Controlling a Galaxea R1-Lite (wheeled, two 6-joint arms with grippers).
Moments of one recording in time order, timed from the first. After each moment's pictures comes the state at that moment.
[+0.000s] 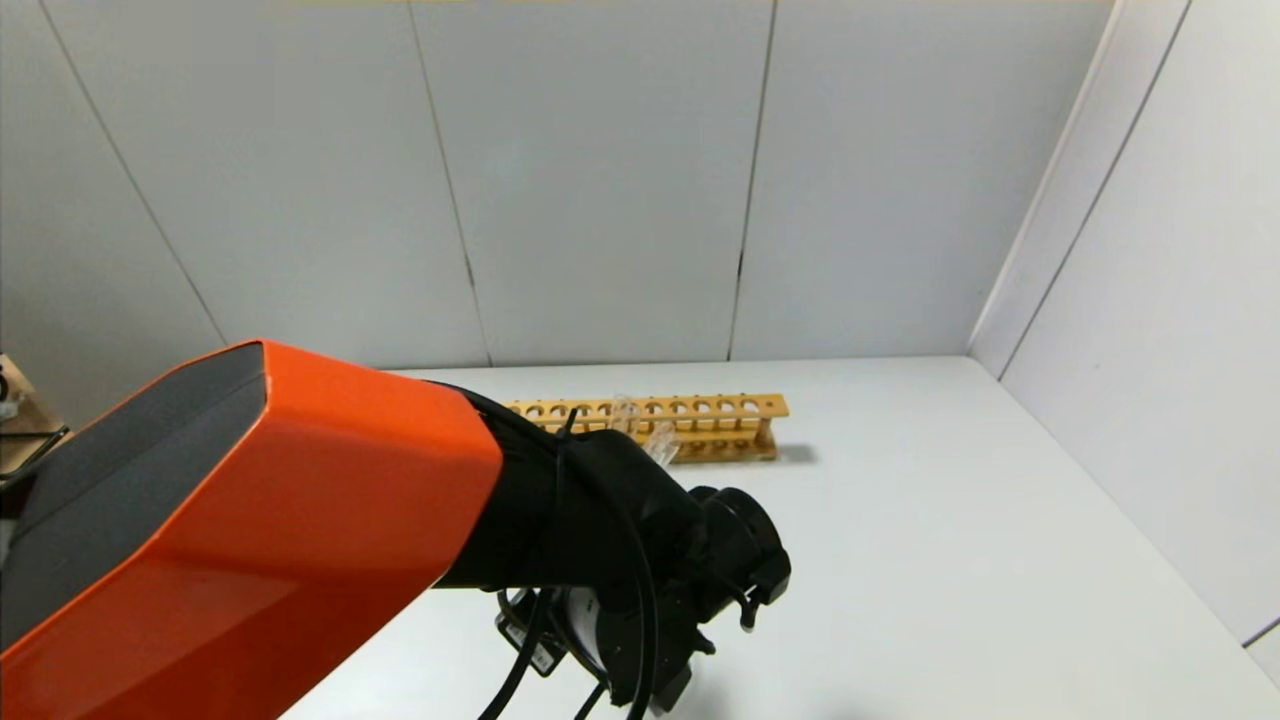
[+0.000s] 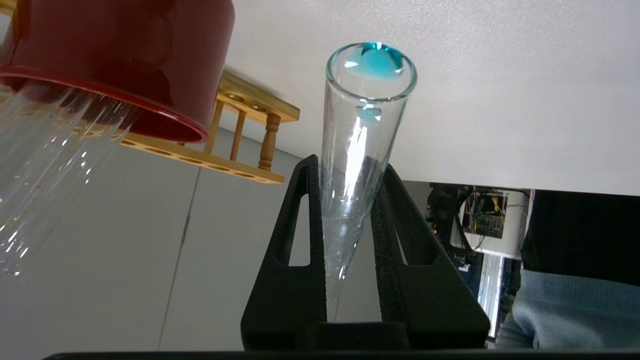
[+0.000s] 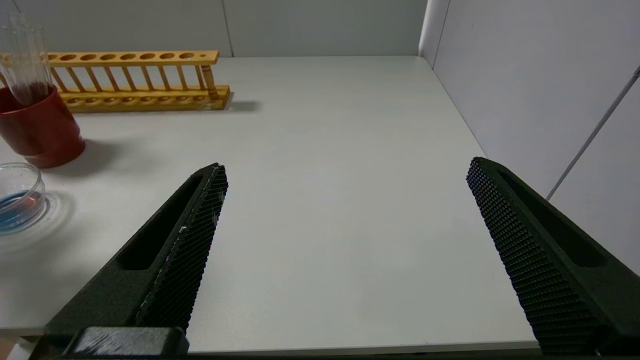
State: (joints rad) left arm -0.97 2.18 -1.49 0.79 0.81 1.21; right arm 0.00 0.00 0.00 0.00 0.00 0.01
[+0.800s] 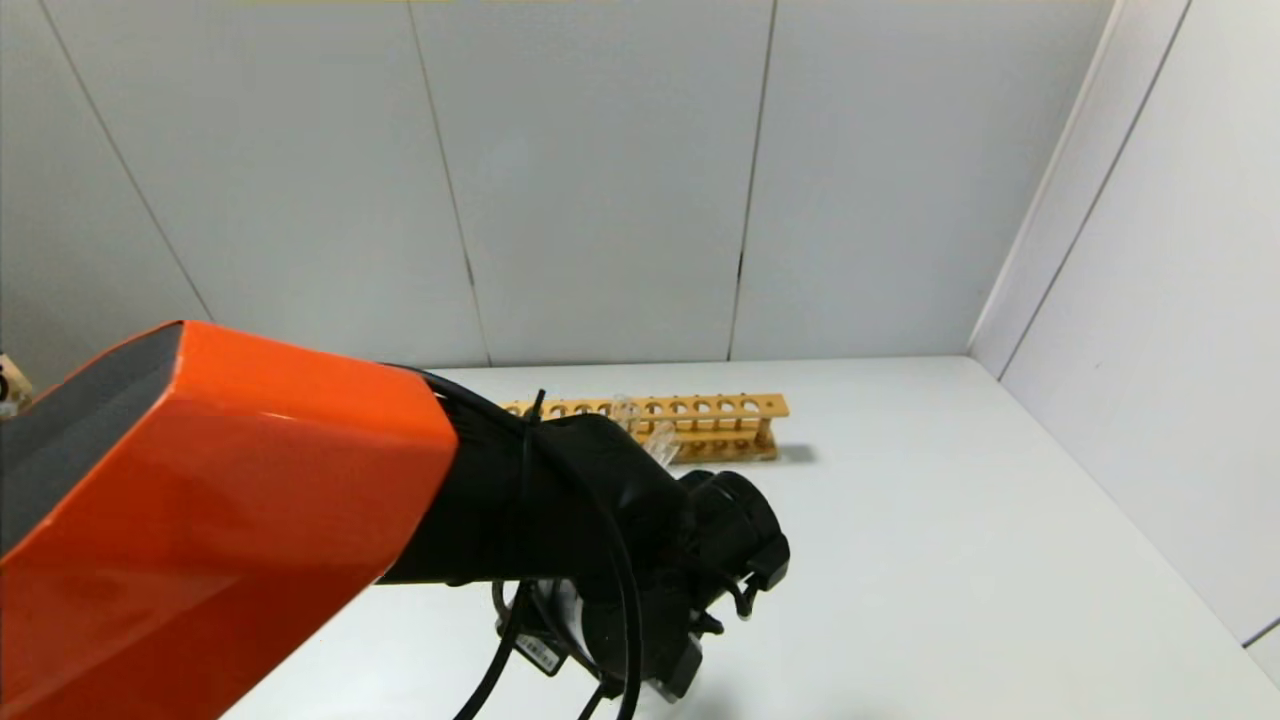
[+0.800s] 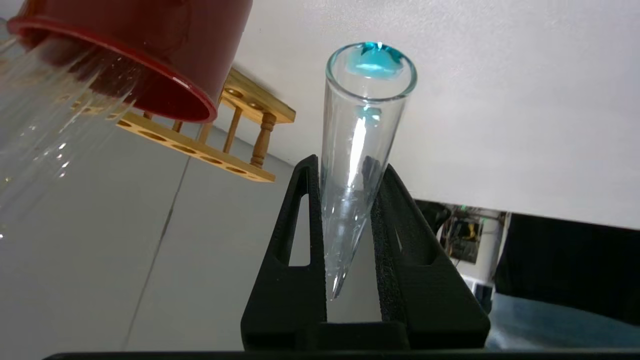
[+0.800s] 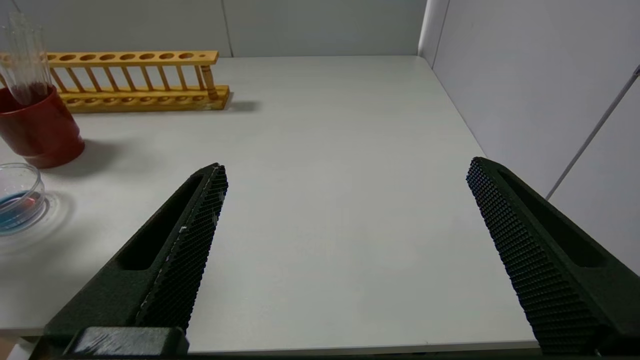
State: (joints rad) left arm -0.97 2.14 -1.48 0.78 0.76 1.13; right arm 0.00 0.00 0.00 0.00 0.00 0.01
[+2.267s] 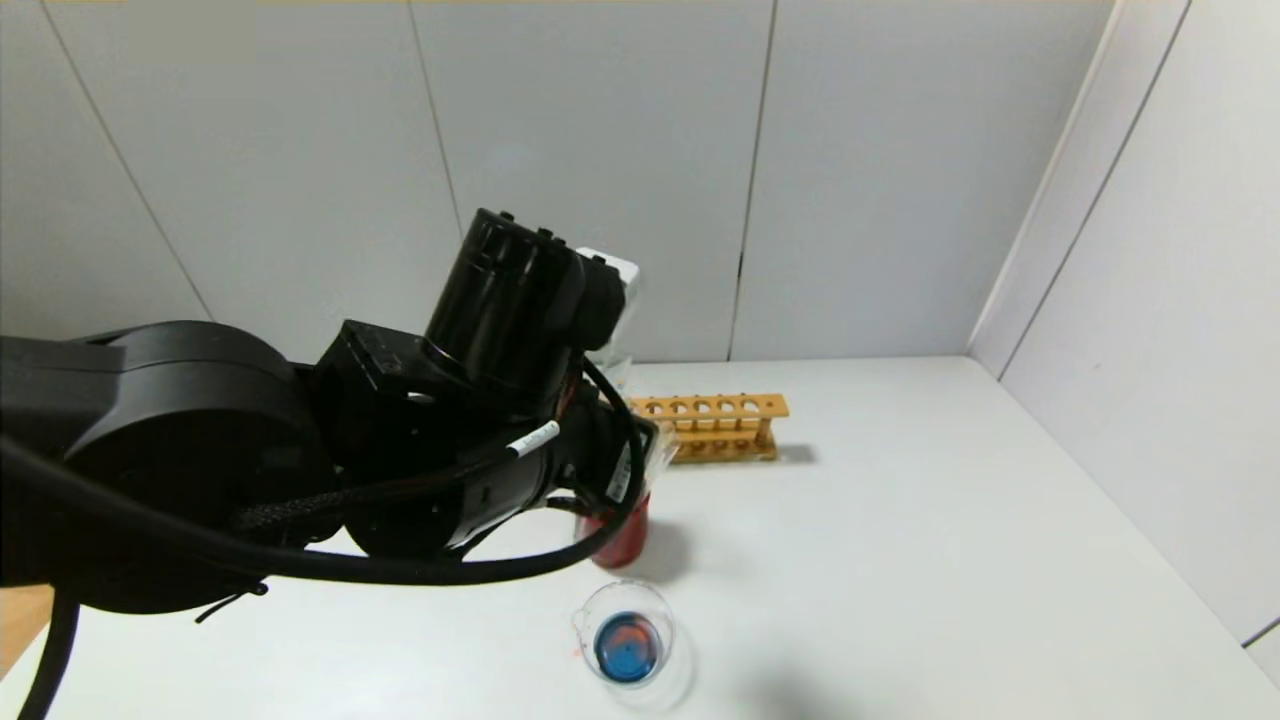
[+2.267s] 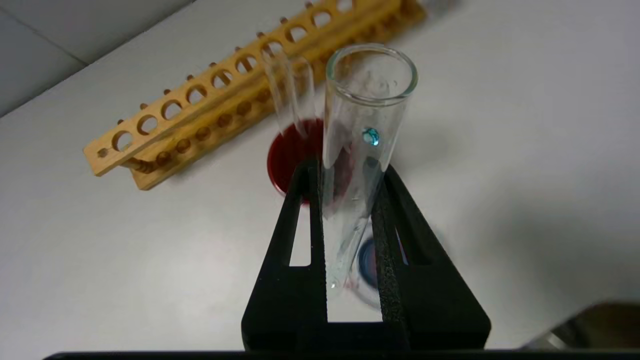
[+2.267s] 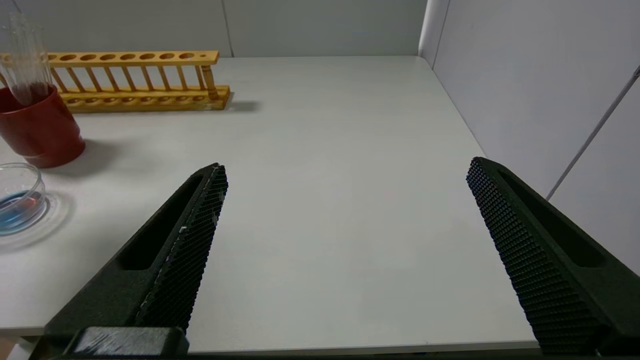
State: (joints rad) left arm -0.88 1.69 -1.20 0.03 0.41 -0.12; right arm 0.00 0.00 0.00 0.00 0.00 0.01
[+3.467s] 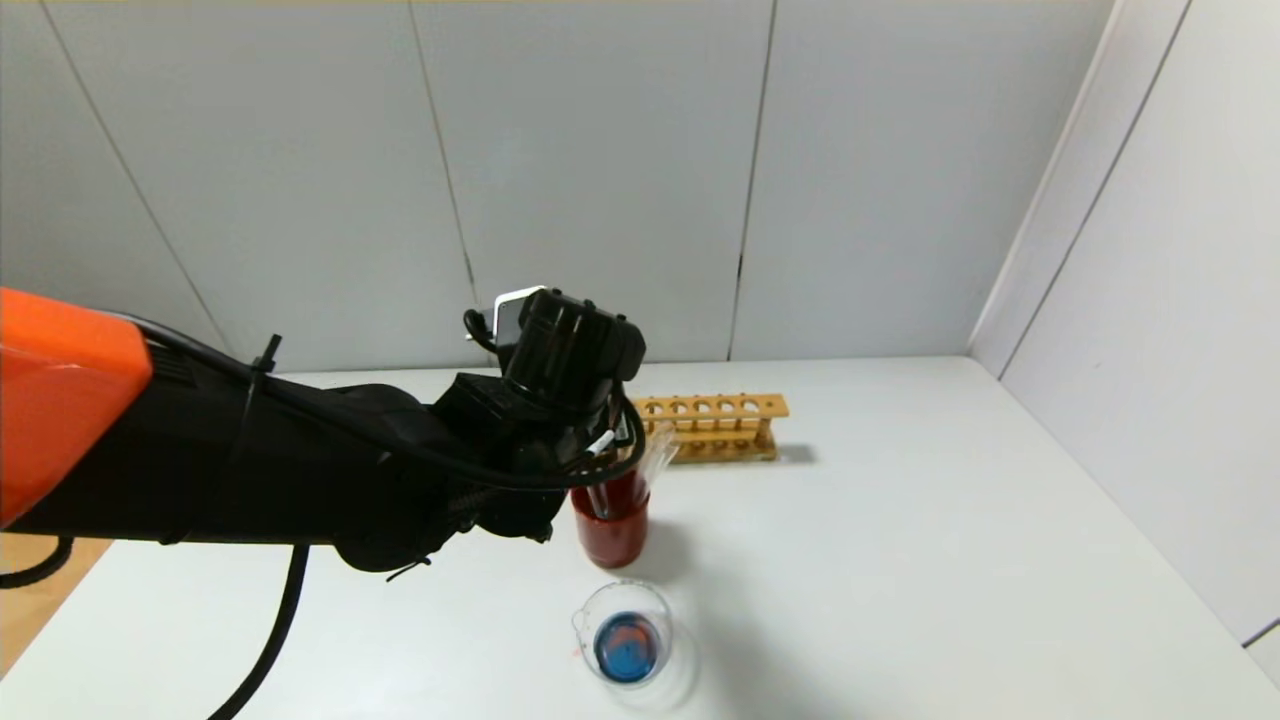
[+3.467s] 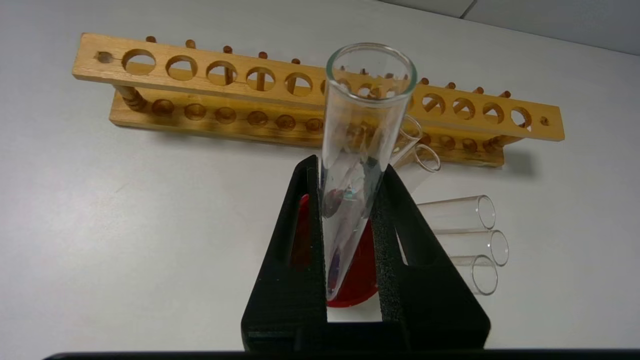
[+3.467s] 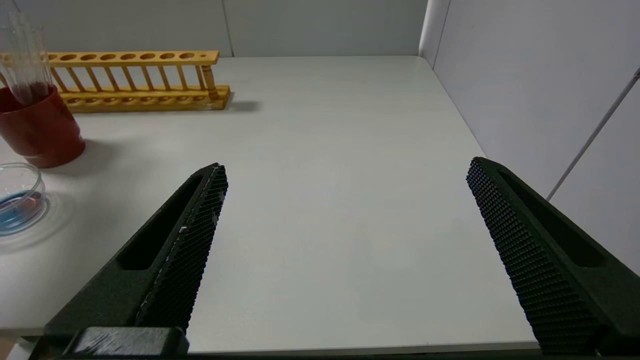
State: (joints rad) left arm -0.77 1.90 -1.15 -0.23 0.60 -0.62; right arm 0.00 0.00 0.00 0.00 0.00 0.01
